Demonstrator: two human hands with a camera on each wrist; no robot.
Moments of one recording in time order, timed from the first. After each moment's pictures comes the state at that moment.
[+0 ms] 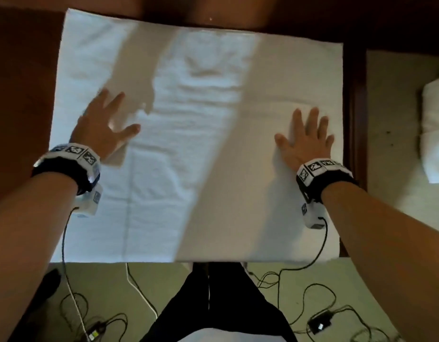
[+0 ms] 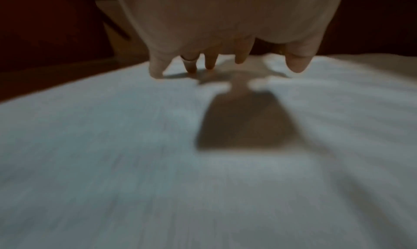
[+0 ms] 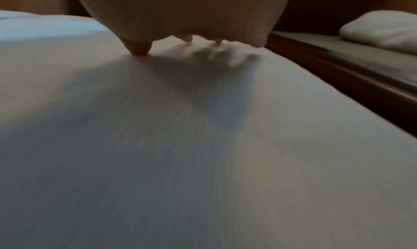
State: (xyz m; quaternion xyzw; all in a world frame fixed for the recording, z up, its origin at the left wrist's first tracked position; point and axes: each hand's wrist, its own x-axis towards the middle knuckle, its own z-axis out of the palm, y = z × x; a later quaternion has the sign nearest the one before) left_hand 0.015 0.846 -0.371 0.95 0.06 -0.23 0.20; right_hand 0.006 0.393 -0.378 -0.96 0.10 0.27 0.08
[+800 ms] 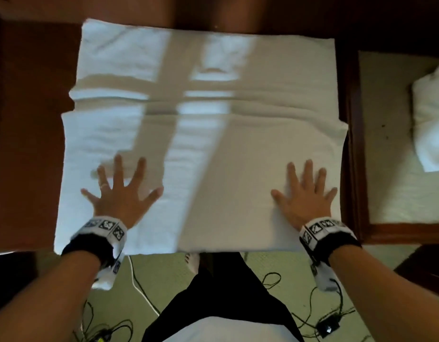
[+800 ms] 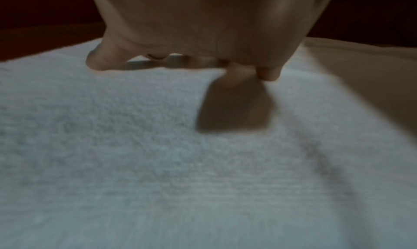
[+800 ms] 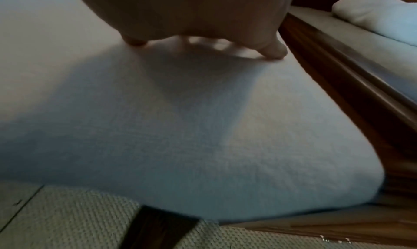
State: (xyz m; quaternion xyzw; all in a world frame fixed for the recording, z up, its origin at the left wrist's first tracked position) left_hand -0.125 0.819 -0.355 0.91 0.10 -0.39 0.07; right_hand -0.131 0.412 -0.353 -0.93 0.09 0.36 0.05
